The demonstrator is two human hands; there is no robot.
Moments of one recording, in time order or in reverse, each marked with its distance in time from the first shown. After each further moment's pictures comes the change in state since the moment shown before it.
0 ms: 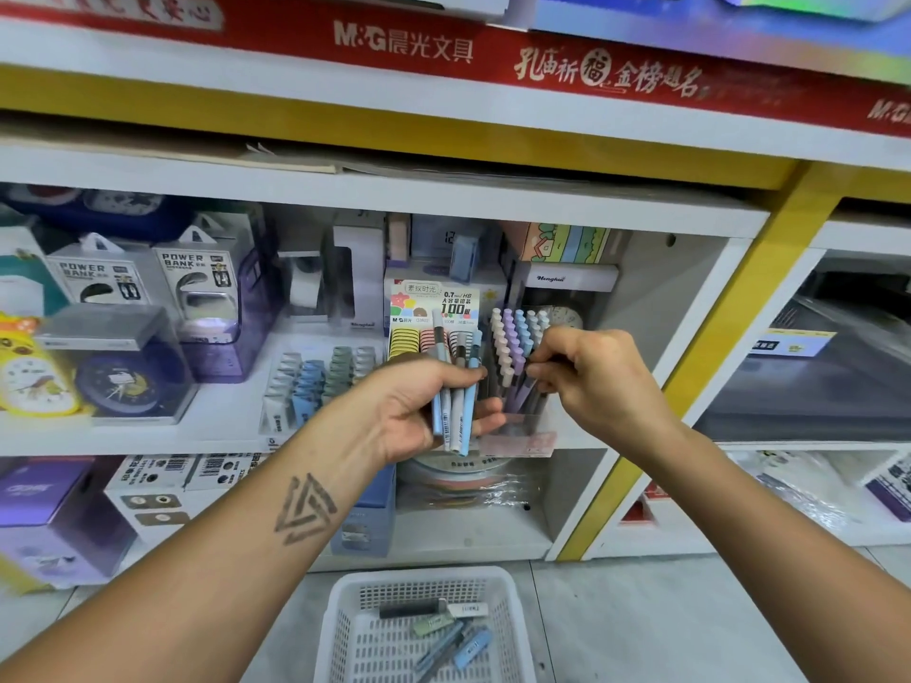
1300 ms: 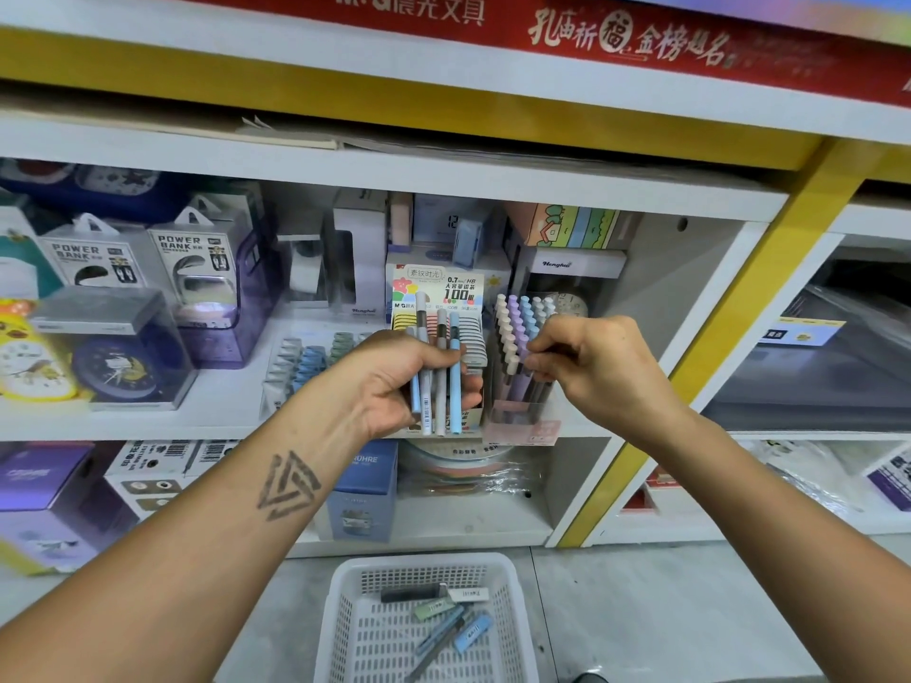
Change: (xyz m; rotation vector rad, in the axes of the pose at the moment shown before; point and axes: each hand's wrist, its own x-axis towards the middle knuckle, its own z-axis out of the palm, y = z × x) left_hand 0.006 0.008 -0.021 0.043 0.048 0.074; right_hand 0.001 -0.001 0.002 0.078 -0.044 0.036
